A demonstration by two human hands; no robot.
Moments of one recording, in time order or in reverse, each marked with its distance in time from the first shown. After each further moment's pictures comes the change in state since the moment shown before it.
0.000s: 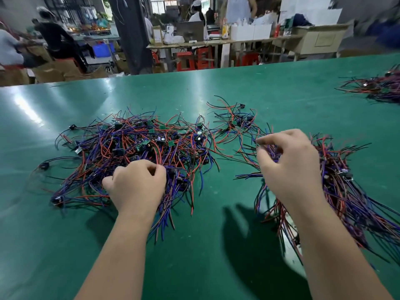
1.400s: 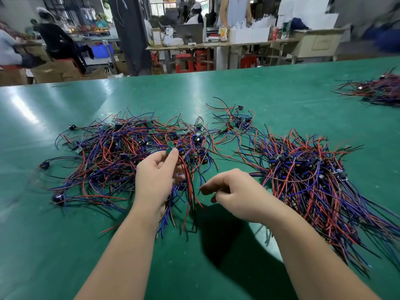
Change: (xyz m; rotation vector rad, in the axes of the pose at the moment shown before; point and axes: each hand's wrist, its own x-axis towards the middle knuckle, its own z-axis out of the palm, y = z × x) left_hand -0.008 0.021 0.008 -1.204 -0.318 -0.187; right_hand -0.027 -0.017 0.034 0.212 -0.850 -0.004
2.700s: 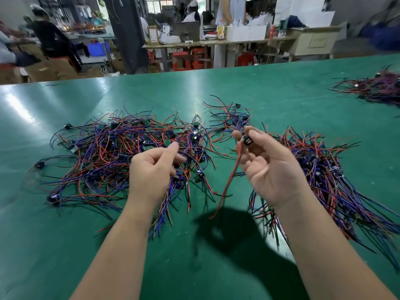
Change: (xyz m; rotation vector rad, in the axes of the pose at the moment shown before) left_hand -0.006 0.012 -0.003 0.221 -0.032 0.194; right_hand 0.000 -0.008 -0.036 1.522 0.414 -0.004
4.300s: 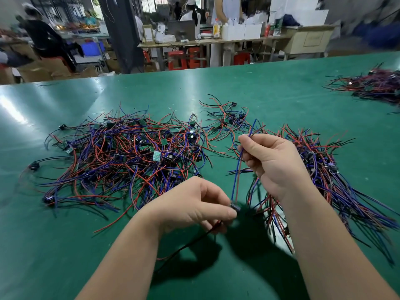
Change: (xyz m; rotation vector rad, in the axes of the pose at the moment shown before) left_hand -0.033 0.016 0.017 0.067 -1.055 -0.304; right_hand 0.007 -0.005 -0.014 -0.489 0.103 -0.137
